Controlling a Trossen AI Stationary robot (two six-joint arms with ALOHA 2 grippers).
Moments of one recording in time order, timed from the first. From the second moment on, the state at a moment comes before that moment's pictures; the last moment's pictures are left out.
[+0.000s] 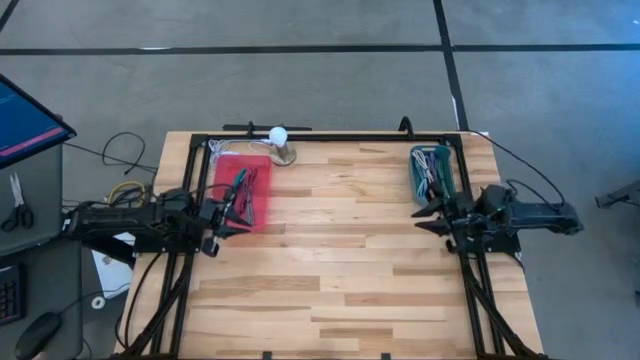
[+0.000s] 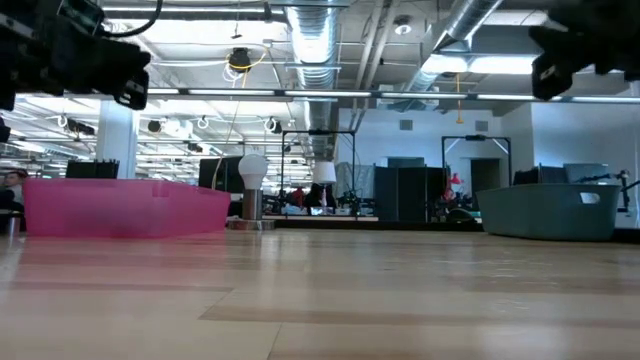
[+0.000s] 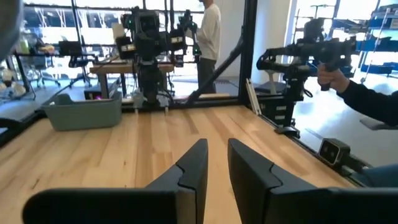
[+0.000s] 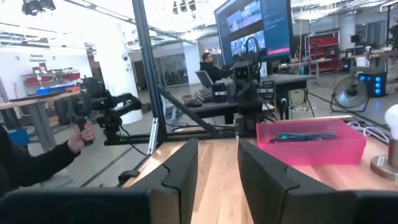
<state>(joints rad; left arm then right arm) 0.05 0.00 0.05 0.13 0.30 0.03 0.03 0.00 0.13 -0.01 -0.14 0.16</state>
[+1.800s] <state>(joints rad) 0.05 0.32 0.01 0.20 0.30 -0.01 0.03 0.01 0.01 0.03 -0.13 0.40</state>
